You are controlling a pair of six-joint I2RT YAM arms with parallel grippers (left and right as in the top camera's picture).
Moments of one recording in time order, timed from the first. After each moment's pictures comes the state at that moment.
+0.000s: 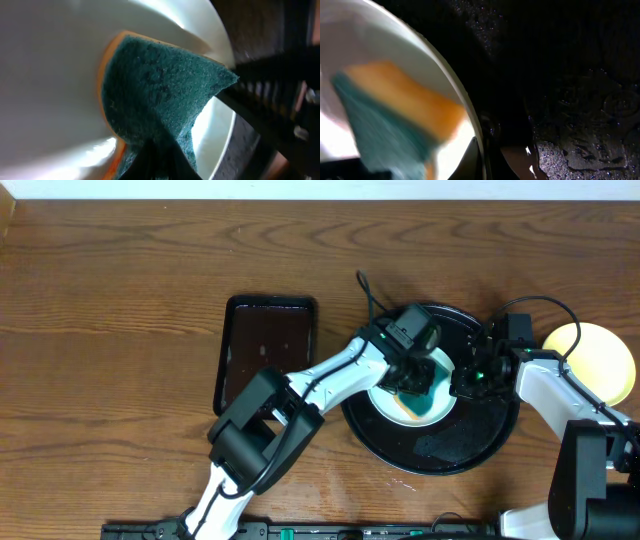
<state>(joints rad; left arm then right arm) -0.83 2.14 1.50 -0.53 0.42 -0.53 -0.02 1.65 0.83 -0.57 -0.29 0.22</state>
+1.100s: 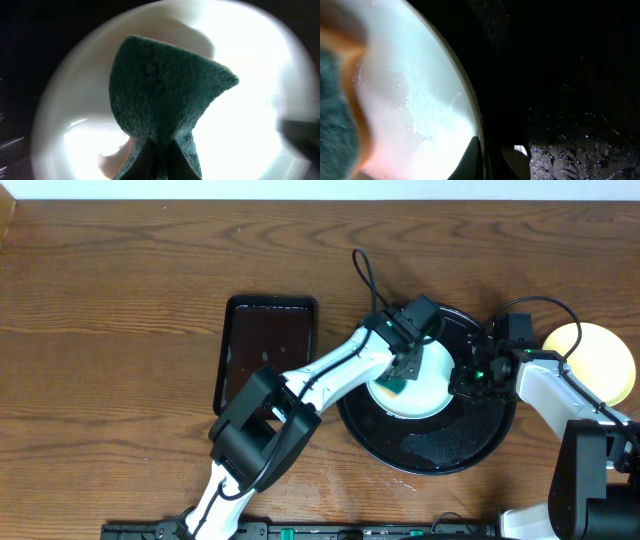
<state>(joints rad) -0.82 2.15 1.63 -0.72 0.07 -0.56 -0.02 1.65 0.83 -0.55 -0.31 0.24</state>
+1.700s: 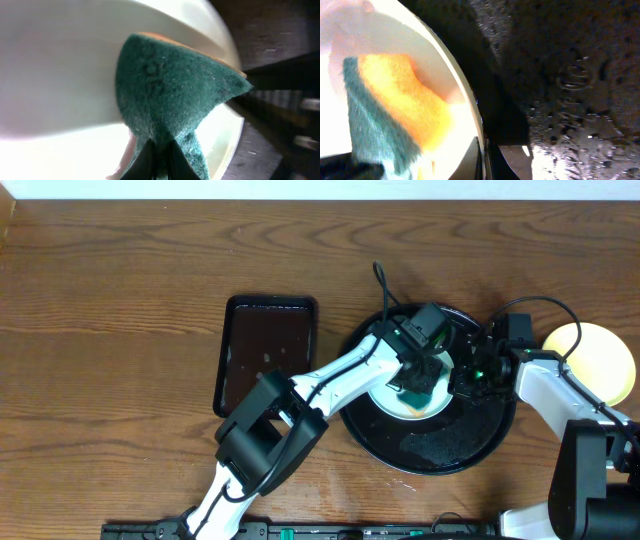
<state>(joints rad) -0.85 2.16 1.62 -0.67 0.23 -0.46 -0.02 1.65 0.83 -0.55 -0.31 0.25</state>
